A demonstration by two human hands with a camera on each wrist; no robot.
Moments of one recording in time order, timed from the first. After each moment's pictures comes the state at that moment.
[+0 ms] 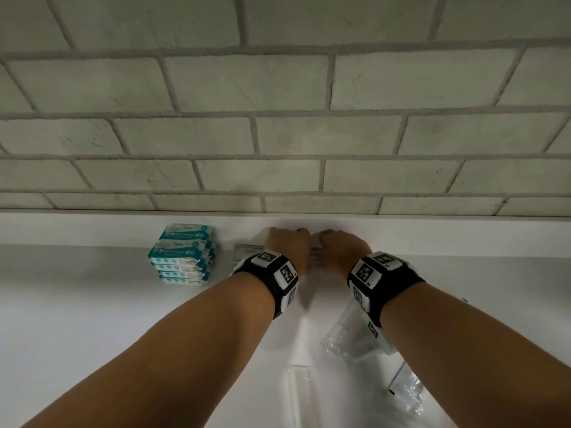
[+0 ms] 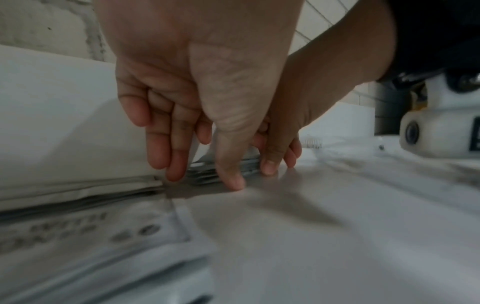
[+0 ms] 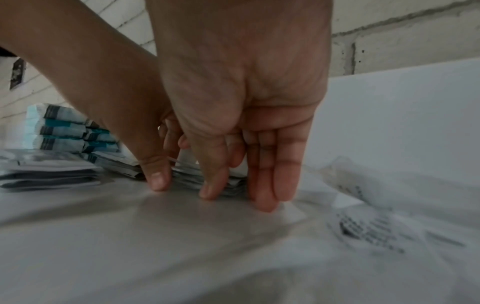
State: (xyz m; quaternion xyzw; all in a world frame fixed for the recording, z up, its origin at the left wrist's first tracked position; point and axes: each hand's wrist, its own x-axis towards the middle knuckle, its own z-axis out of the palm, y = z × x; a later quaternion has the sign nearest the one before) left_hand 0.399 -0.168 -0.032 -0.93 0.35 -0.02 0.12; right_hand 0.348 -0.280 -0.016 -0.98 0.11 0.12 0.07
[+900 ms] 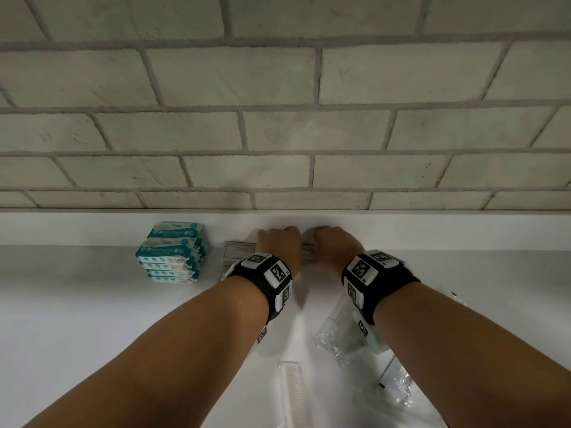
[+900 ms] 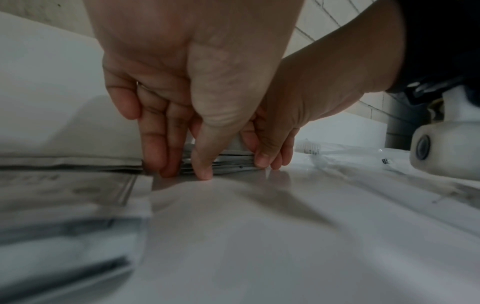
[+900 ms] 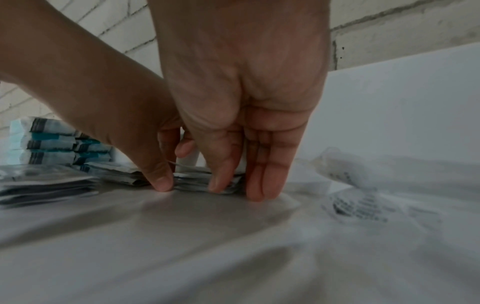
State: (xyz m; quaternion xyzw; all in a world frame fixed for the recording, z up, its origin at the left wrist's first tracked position) left_hand 0.390 -0.172 -0.034 -0.95 0.29 0.01 0.08; right_hand 0.358 -0.291 -0.037 -0.99 0.11 0.10 0.08
